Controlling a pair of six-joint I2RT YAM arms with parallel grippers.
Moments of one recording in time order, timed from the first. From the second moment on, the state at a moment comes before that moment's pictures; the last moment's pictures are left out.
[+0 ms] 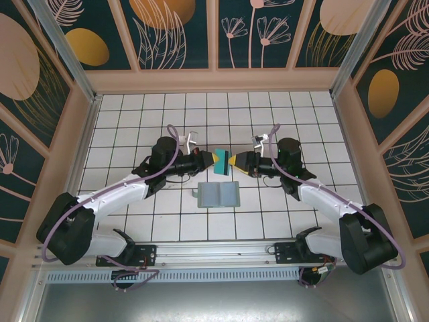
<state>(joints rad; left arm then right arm) -0.63 1.34 0.73 0.26 0.56 -1.07 0.41 1.21 0.54 0.32 -0.91 0.93</state>
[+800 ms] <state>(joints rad) -0.46 1.47 1.27 -0.56 0.01 -0.21 0.49 1.11 0.64 0.02 -0.63 0.68</state>
